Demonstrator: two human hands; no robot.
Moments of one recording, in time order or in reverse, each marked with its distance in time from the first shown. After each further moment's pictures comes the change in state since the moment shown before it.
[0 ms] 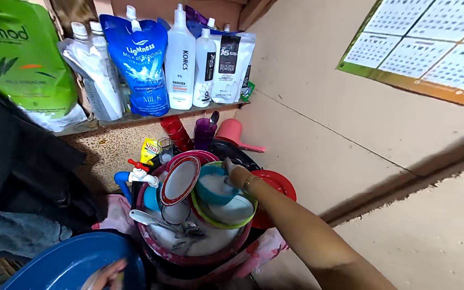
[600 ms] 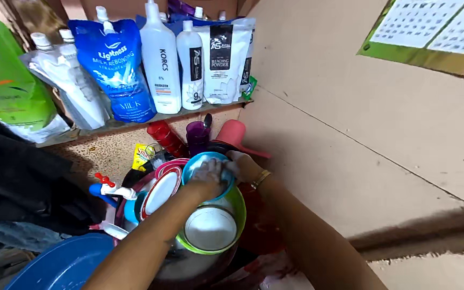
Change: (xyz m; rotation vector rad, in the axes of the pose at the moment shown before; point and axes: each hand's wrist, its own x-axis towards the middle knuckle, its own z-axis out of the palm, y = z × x) left_hand 0.309 0.192 0.229 0.582 -0.670 0.046; right_hand 0.026 0.059 -0.064 0.418 0.051 -0.210
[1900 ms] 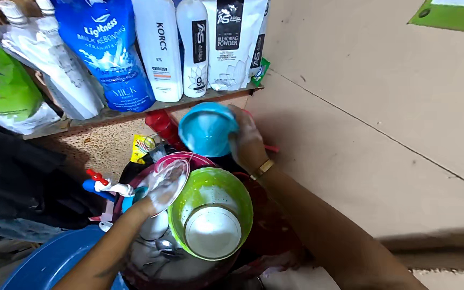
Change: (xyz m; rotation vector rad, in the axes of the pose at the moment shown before) left_hand -0.073 -0.100 0.021 -0.584 0.110 -0.120; right_hand 0.016 -0.024 -0.002 -0.069 0.595 -0.370
